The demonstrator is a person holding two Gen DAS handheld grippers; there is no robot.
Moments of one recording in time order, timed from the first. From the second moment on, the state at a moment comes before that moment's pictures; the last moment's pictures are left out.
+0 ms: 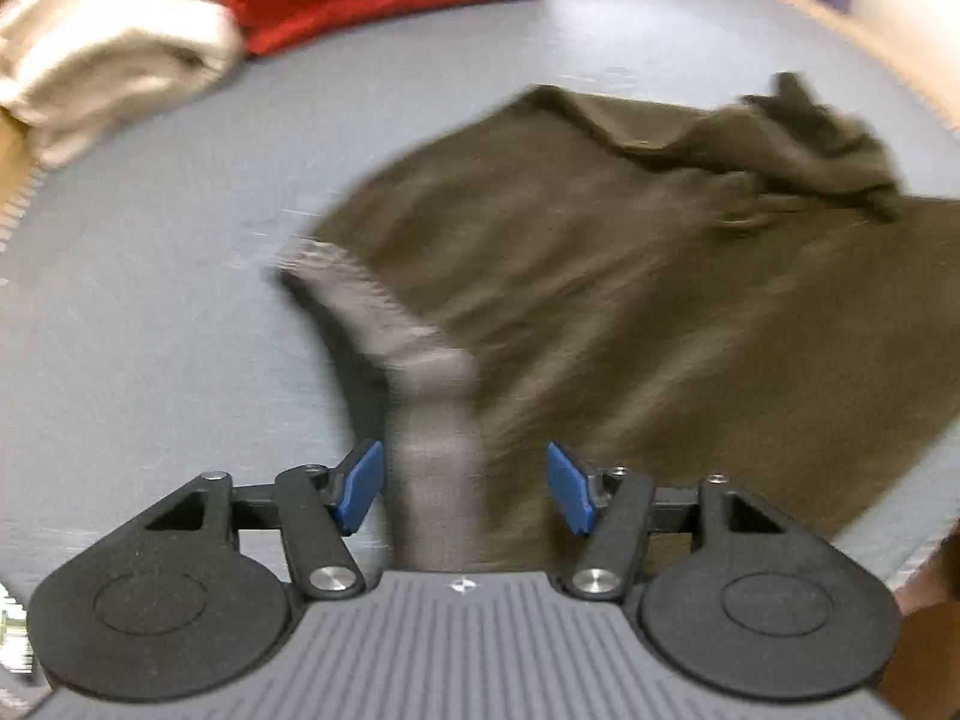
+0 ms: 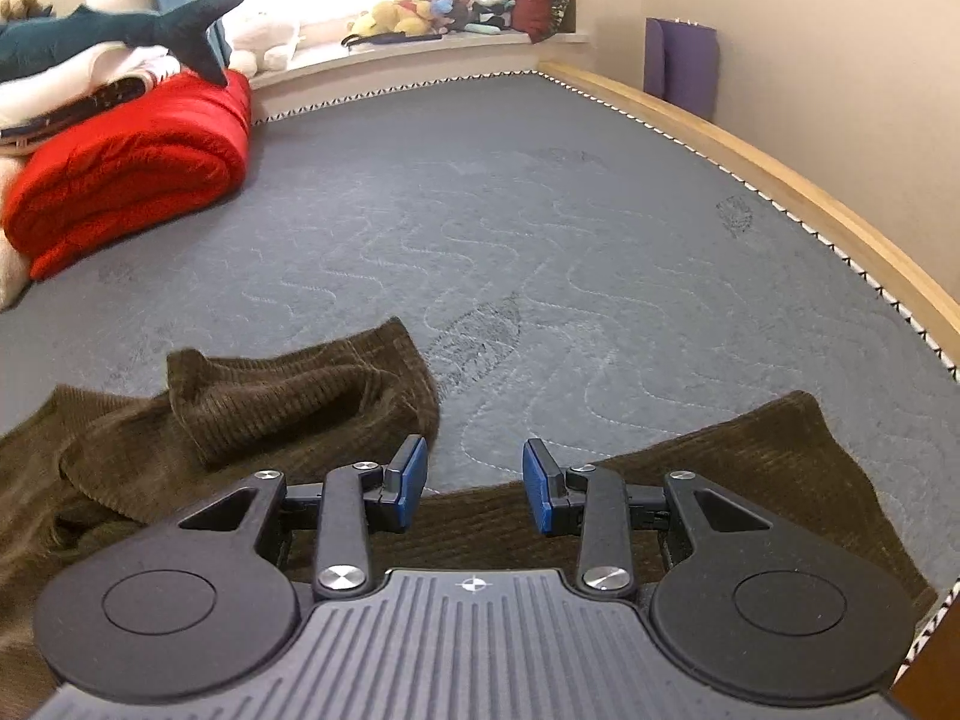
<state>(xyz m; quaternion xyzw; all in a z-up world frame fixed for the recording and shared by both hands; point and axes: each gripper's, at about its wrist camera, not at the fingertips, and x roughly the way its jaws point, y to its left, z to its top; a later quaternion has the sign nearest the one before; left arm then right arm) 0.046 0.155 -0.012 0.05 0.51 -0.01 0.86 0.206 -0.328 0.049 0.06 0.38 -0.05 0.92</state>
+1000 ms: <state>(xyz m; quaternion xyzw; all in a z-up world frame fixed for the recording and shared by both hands) 0.161 0.001 -0.016 0.01 0.53 -0.09 0.85 0.301 -0.361 -0.017 0.27 0.40 -0.03 0.88</state>
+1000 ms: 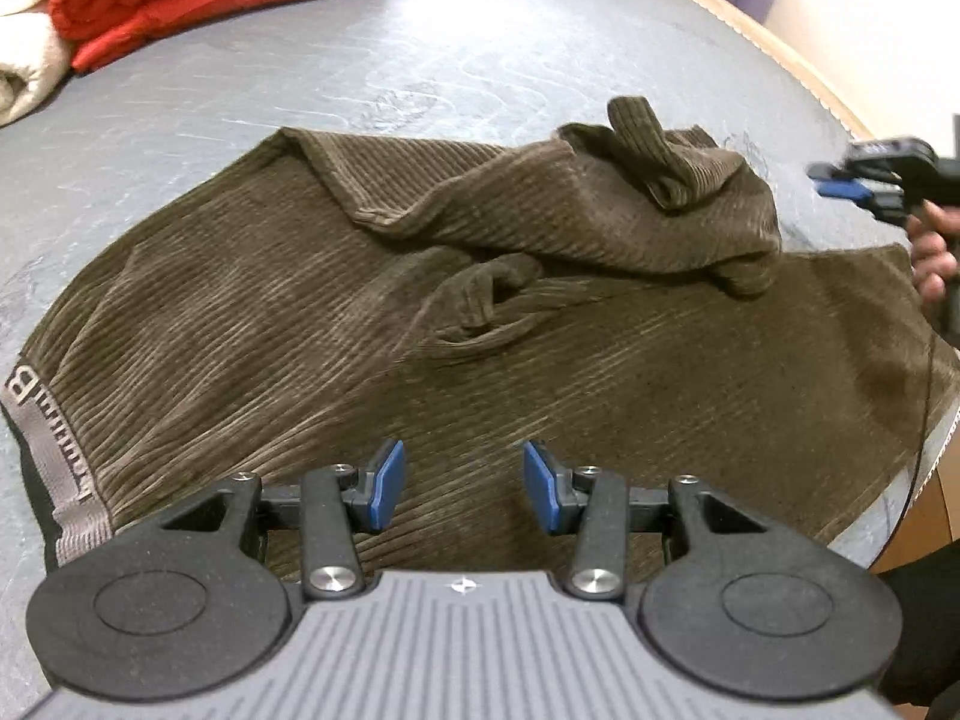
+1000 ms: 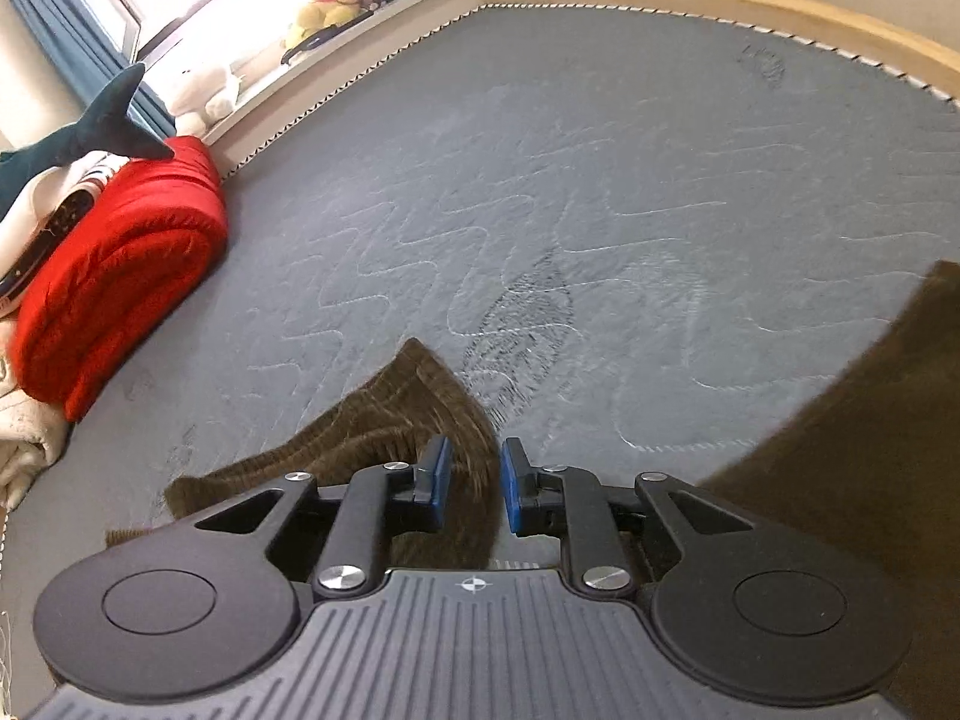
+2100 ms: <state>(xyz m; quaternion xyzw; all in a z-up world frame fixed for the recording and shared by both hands) 0.207 -0.026 -0.013 0.04 0.41 -0.16 0.90 0.360 -0.461 -0.003 0.45 0.22 -0.17 0.85</state>
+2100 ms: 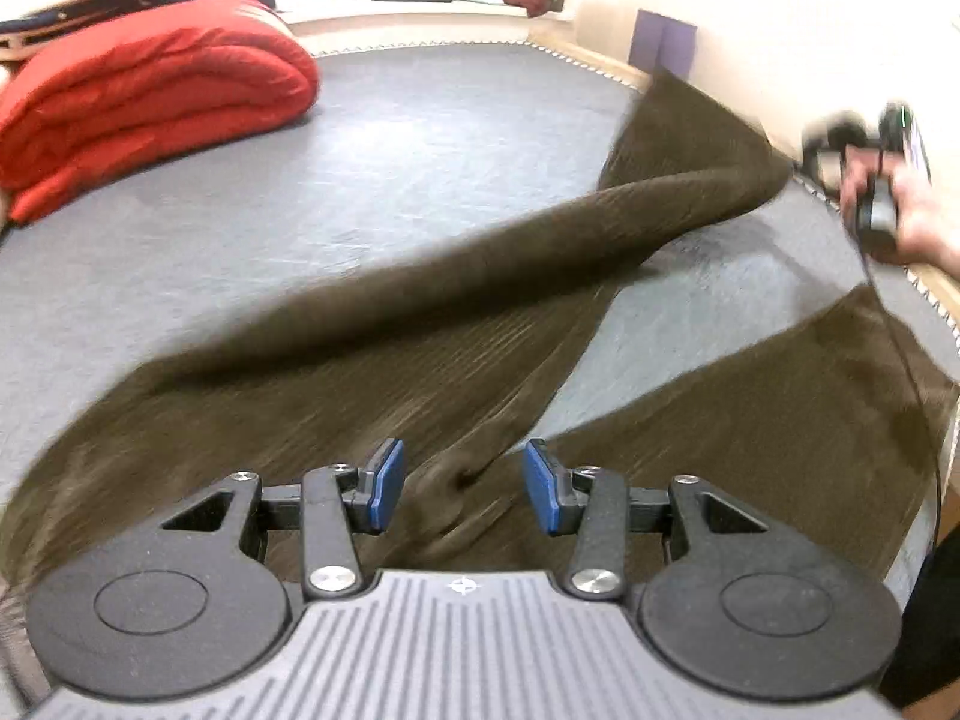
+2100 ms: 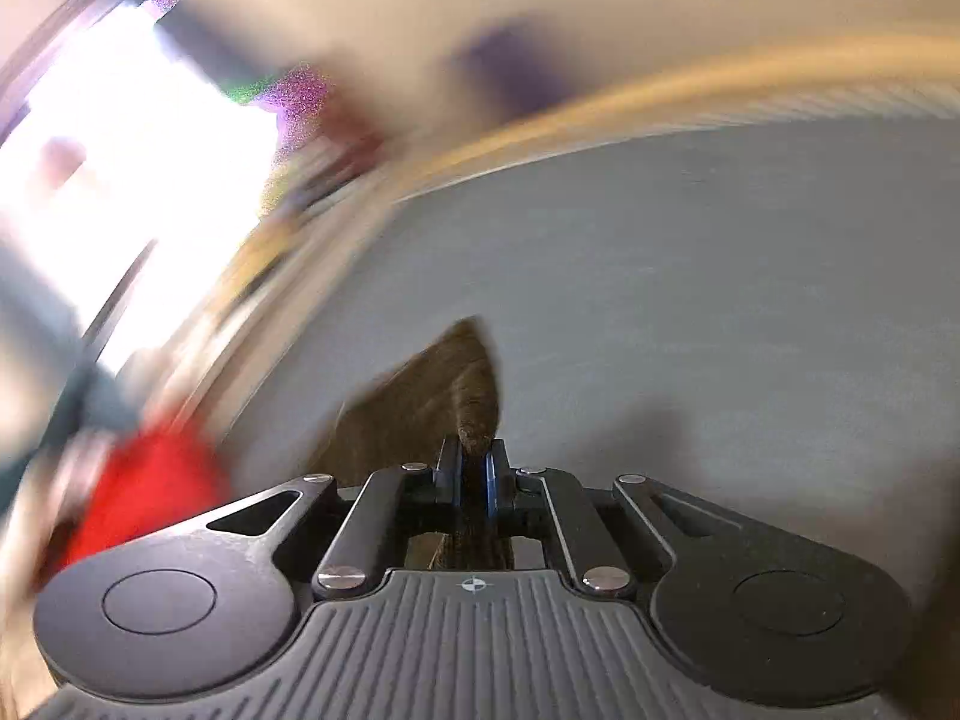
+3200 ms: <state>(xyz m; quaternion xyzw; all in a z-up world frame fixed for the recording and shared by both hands) 0.228 -0.044 -0.067 0.14 0.47 -0.21 0.84 0.316 -0.544 -0.083 0.42 0.33 -0.31 0.78</state>
